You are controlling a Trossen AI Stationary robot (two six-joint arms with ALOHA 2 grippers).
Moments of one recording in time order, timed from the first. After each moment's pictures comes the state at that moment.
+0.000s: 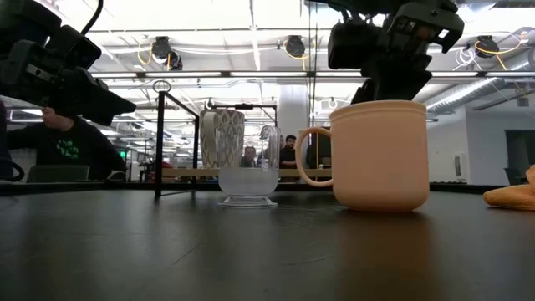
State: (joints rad) left arm -0.05 0.43 0.01 0.21 -0.03 -0.04; right arm 0.13 1.54 0.97 -0.52 -0.16 0.27
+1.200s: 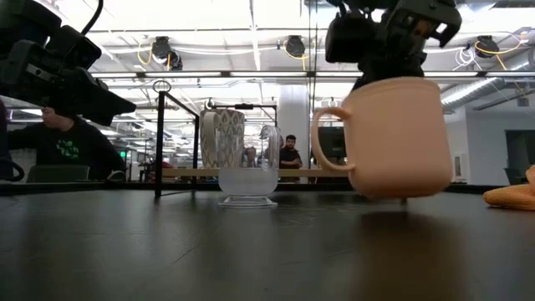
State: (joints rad) left arm -0.05 0.43 0.01 0.21 -0.03 -0.04; right arm 0.13 1.54 0.99 -0.54 -0.16 0.24
